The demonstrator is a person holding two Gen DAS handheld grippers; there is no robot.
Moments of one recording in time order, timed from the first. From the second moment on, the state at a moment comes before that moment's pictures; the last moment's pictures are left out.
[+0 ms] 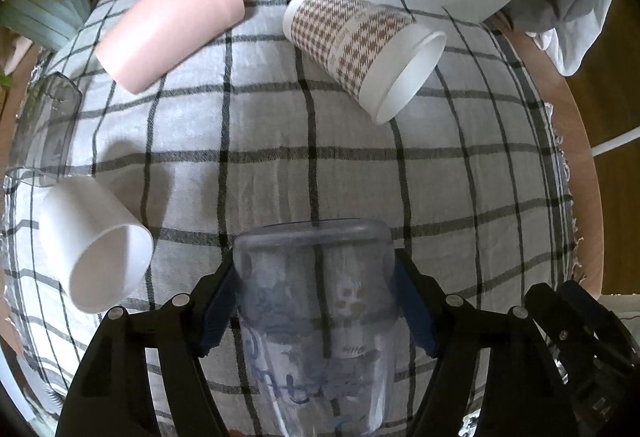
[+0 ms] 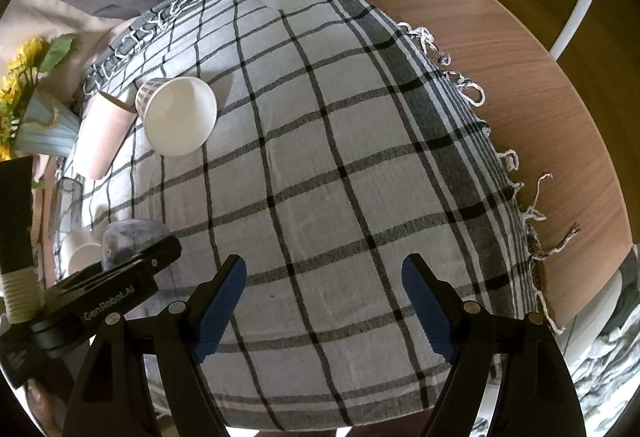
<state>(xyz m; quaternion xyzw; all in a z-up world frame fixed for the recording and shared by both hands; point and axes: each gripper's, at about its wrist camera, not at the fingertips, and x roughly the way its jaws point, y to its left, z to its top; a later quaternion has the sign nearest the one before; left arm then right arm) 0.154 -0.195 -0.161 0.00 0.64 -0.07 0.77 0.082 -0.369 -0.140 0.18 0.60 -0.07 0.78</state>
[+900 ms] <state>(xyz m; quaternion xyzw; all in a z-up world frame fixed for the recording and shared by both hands) 0.169 -0.197 -0.105 0.03 0.55 -0.08 0.83 0.092 -0.371 -0.105 0.18 0.56 -0.06 0.81</state>
